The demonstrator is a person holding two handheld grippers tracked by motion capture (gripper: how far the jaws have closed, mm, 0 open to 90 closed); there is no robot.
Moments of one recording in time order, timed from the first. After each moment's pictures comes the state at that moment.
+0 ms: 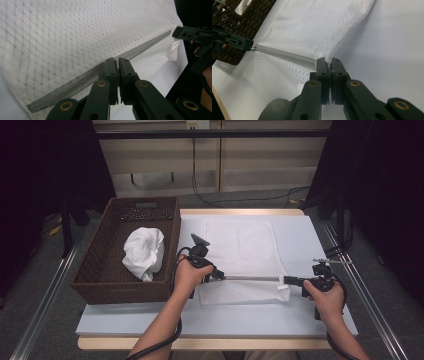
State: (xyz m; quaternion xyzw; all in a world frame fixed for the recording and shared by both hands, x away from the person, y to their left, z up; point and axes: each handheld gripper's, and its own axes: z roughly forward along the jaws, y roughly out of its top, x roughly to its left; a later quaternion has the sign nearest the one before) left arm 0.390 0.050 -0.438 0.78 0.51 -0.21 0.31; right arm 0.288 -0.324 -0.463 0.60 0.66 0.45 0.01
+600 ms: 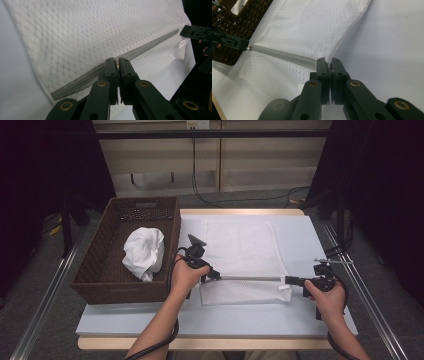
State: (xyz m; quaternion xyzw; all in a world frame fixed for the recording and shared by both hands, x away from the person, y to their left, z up) left arm 0.390 0.062 -0.437 0.77 0.52 -0.20 0.31; right arm 0.287 -0.328 -0.463 0.61 0.66 0.45 0.01
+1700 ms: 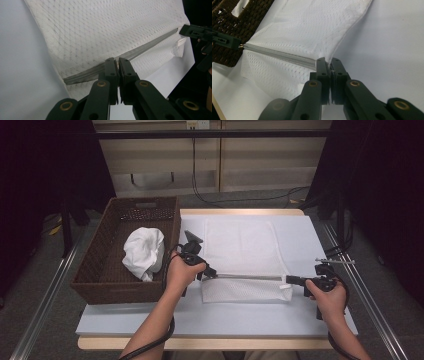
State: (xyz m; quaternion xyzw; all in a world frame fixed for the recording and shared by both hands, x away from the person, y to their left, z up) left arm 0.391 0.068 -0.422 0.78 0.52 -0.18 0.30; right arm 0.287 -0.329 -0.461 0.61 0.66 0.45 0.02
